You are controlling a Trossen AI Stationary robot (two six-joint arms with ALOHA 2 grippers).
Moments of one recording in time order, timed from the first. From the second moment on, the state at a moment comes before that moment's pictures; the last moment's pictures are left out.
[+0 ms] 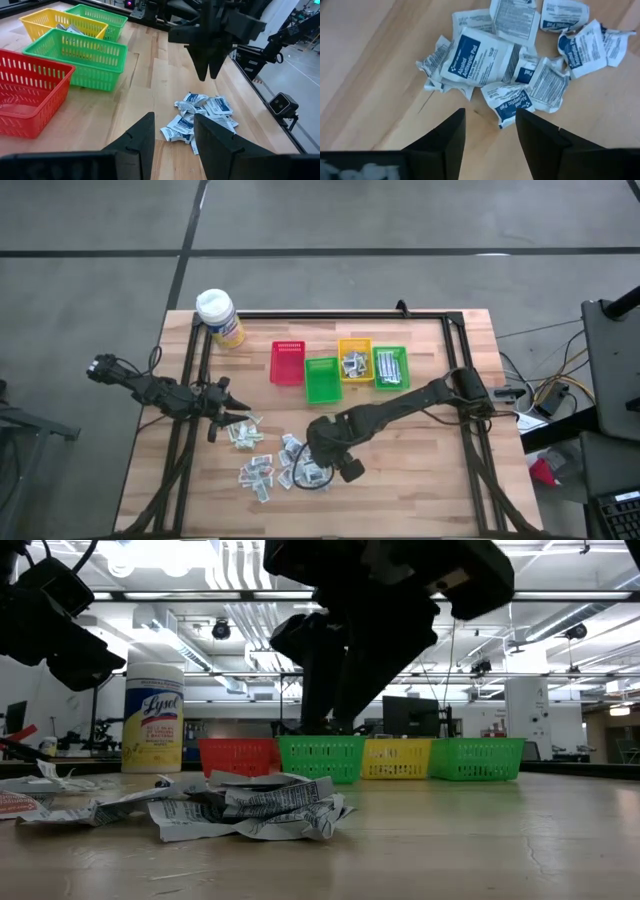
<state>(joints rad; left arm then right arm) -0.41 0.13 0.11 -0.32 -0.32 -0.39 0.27 2.09 1.61 -0.68 -0.16 -0.27</state>
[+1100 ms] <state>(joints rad) -0.41 0.13 0.11 -0.33 -0.32 -0.40 0.27 2.21 1.61 -0.63 -0.05 -0.20</state>
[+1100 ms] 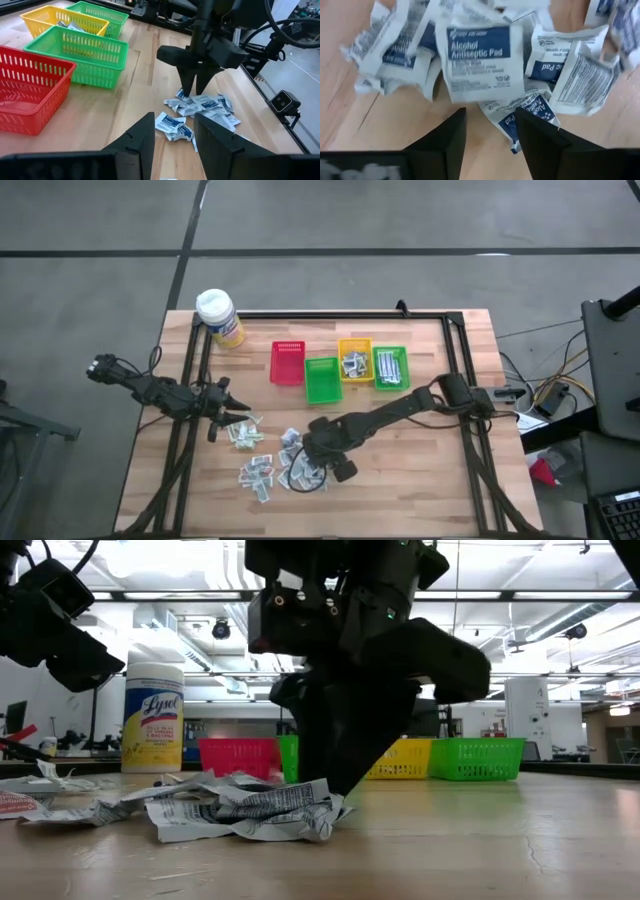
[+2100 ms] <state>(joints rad) -0.41 0.13 0.11 -0.33 -0.32 -0.39 0.27 2.20 1.61 -0.78 0.00 0.05</state>
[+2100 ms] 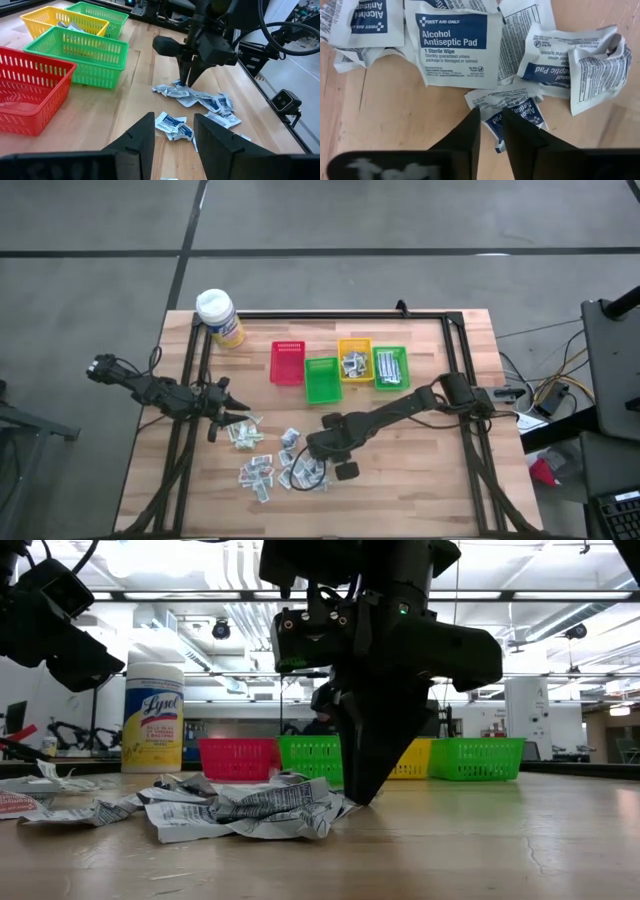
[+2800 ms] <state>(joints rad) -0.41 0.13 0.11 -0.33 -0.32 -0.39 0.27 2.20 1.61 -0.83 0.00 0.05</state>
